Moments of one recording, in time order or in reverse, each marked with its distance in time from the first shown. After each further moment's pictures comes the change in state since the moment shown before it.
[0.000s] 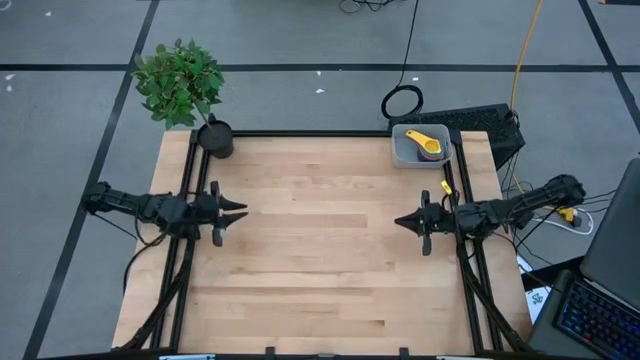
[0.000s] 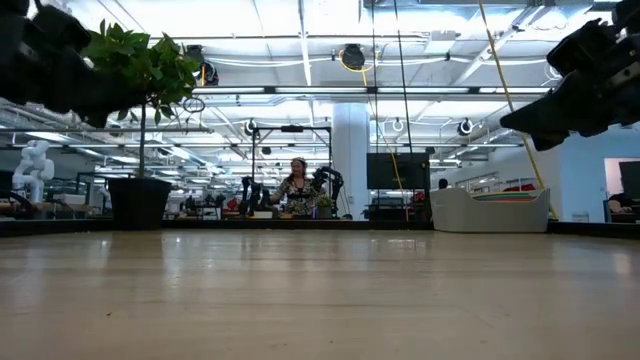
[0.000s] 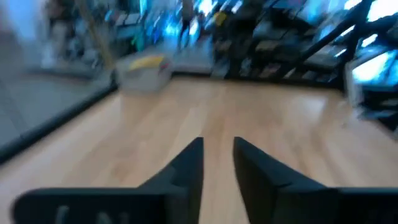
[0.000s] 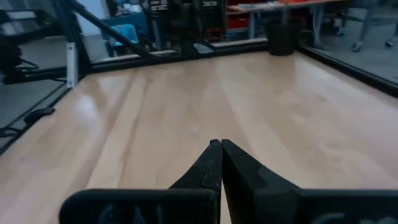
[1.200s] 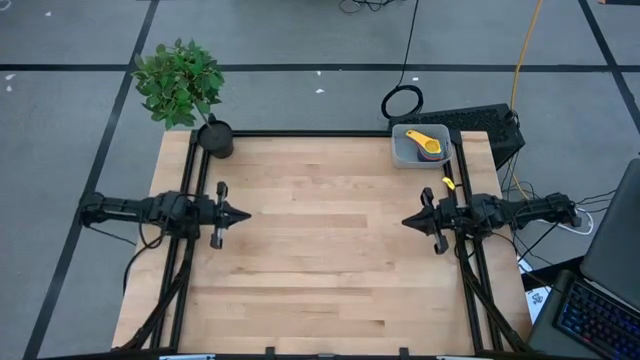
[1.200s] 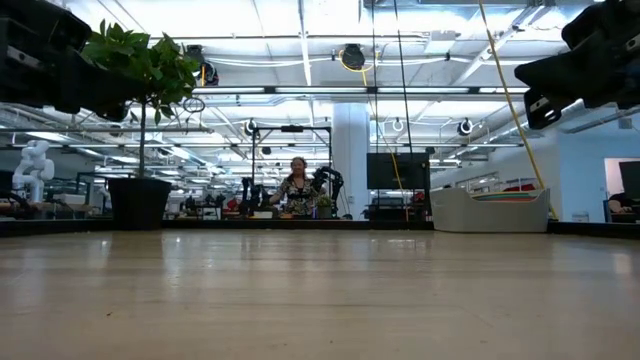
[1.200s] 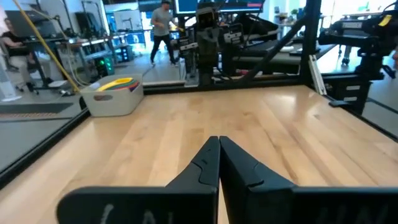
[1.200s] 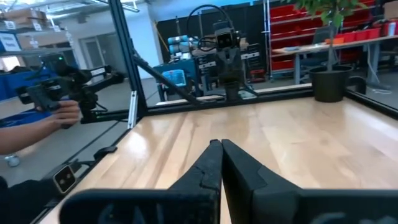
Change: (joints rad) left arm 0.180 0.029 -0.052 0.154 0.334 0.165; right arm -0.148 -0.267 0.000 -0.042 -0.316 -0.020
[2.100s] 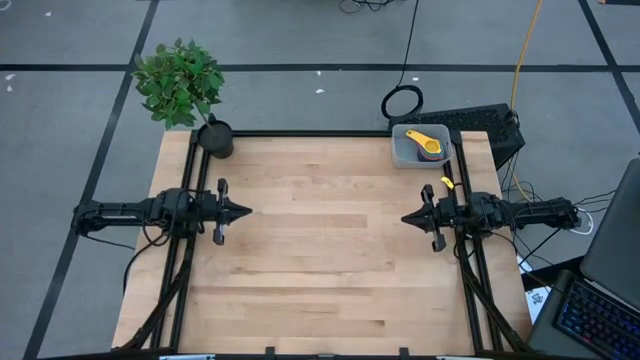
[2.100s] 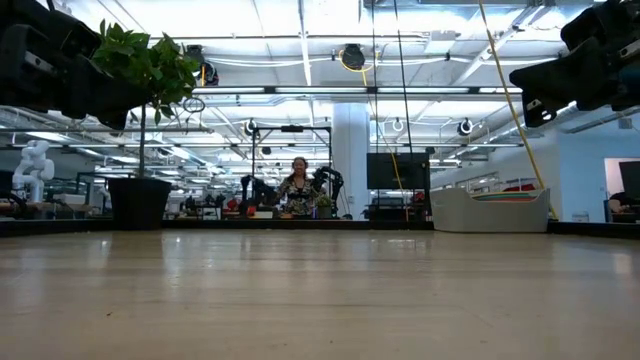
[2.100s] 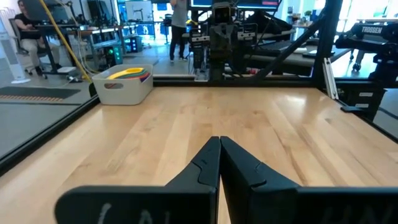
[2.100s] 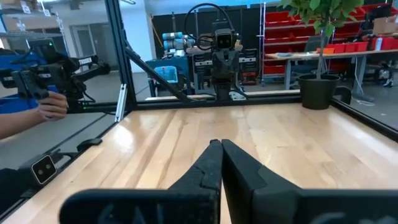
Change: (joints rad) left arm 0.111 0.010 0.000 -0.010 0.072 -0.059; right arm -0.061 0.000 0.000 -0.003 -0.045 -0.083
